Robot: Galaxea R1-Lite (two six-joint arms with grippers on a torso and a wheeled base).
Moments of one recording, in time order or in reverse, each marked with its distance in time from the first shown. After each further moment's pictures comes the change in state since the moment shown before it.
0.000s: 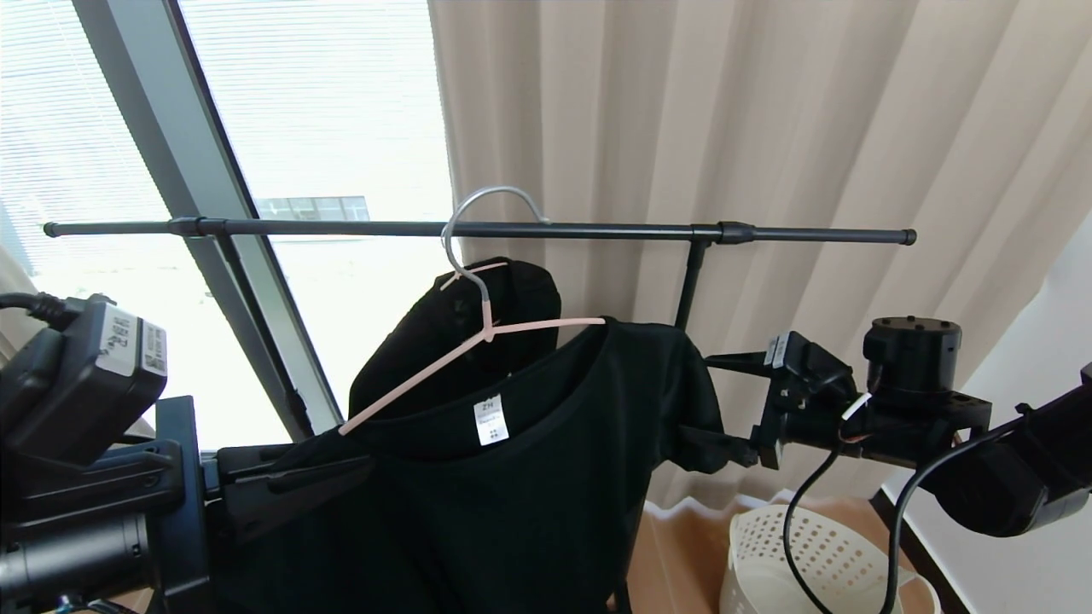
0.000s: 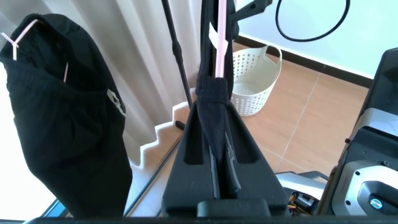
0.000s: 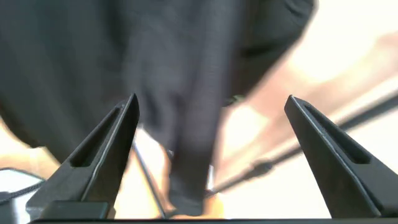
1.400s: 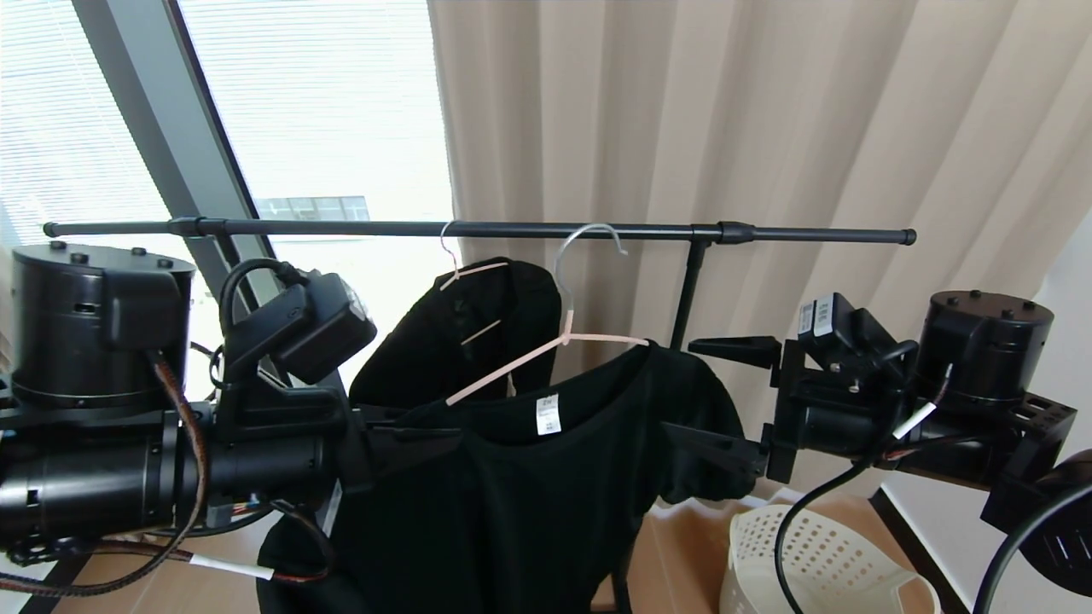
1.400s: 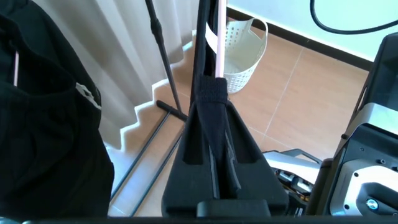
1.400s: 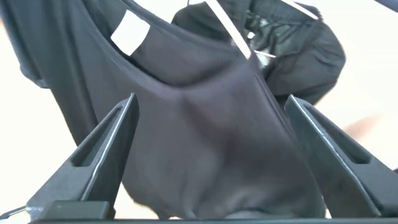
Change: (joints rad) left arm -0.049 0.270 -0.177 0.045 0.007 0.001; right arm 0.175 -0.244 0.080 0.003 -0.037 0.261
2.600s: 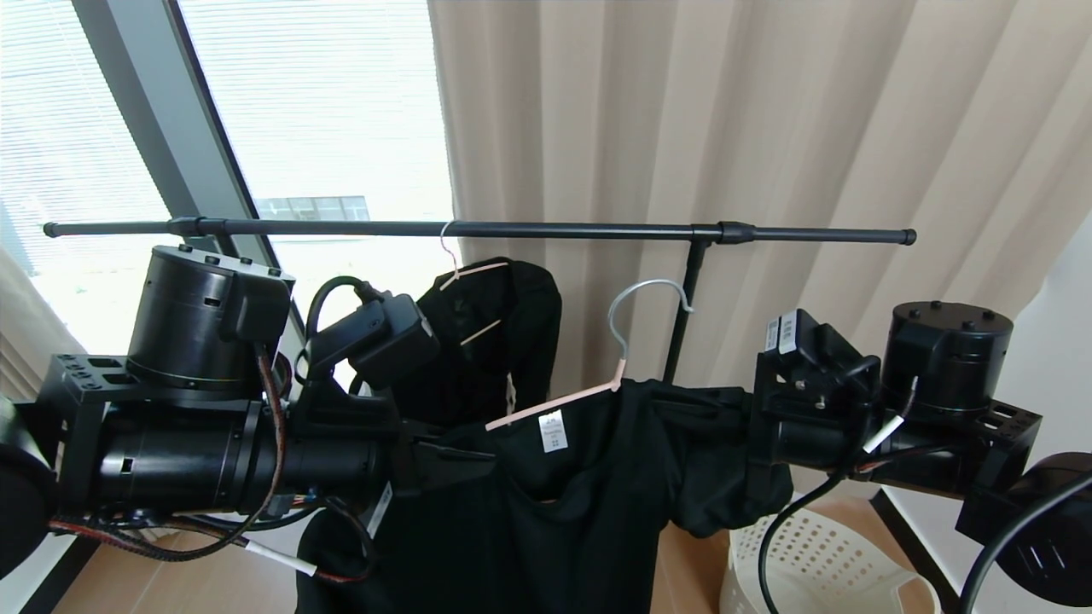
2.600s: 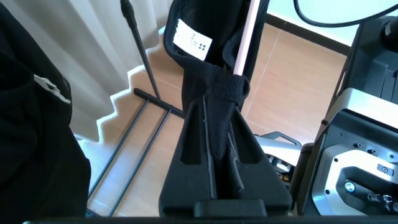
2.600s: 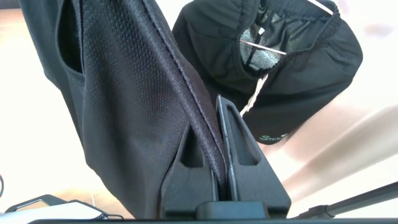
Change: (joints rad) left arm -0.024 0.118 -0.094 0.107 -0.050 0.002; right arm 0.067 0.033 -0.006 0.003 -0.026 -0.001
